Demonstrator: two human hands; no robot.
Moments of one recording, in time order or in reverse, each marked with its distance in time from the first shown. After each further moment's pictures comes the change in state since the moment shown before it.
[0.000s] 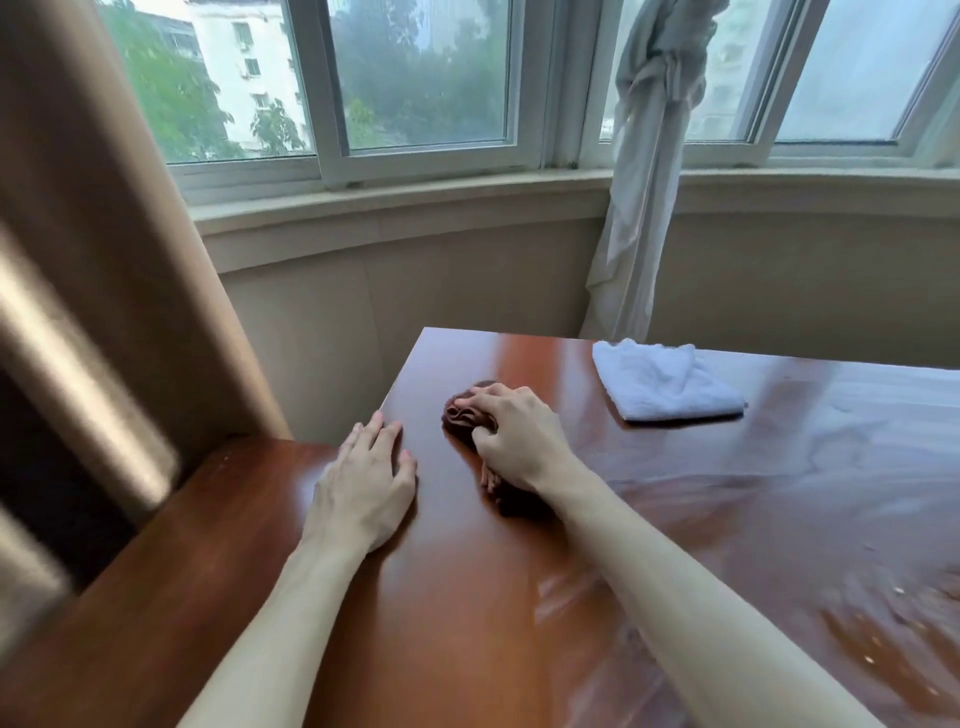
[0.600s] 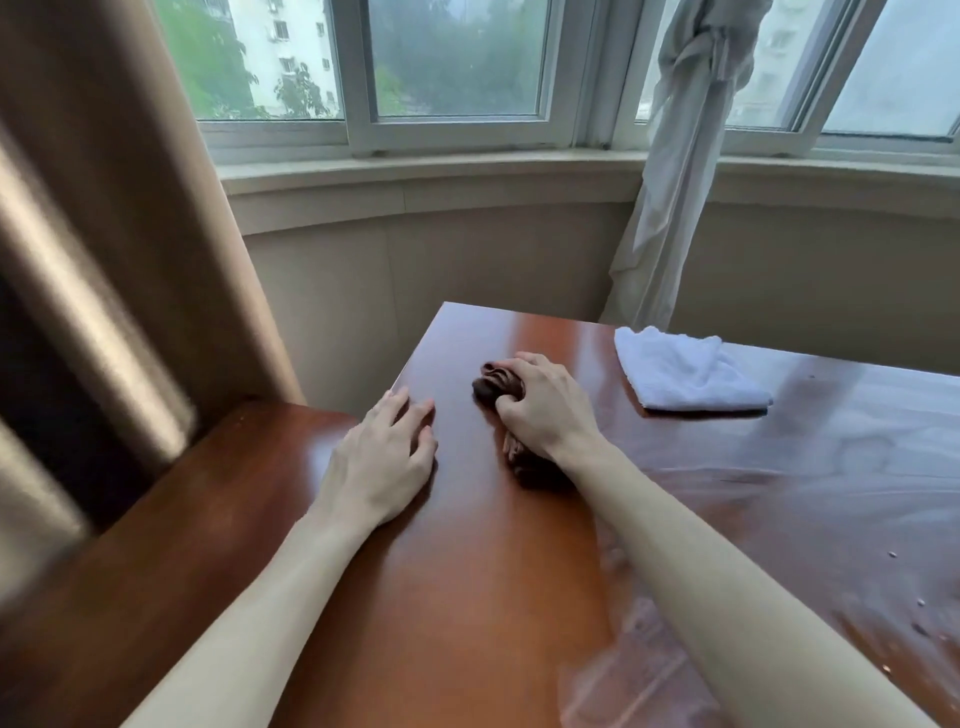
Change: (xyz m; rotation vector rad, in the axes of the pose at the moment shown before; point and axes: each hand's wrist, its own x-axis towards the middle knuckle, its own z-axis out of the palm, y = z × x) left_hand -0.006 -0.005 0.003 0.014 0.052 0.132; right_hand 0.005 0.007 -0.006 0.013 0.029 0.111
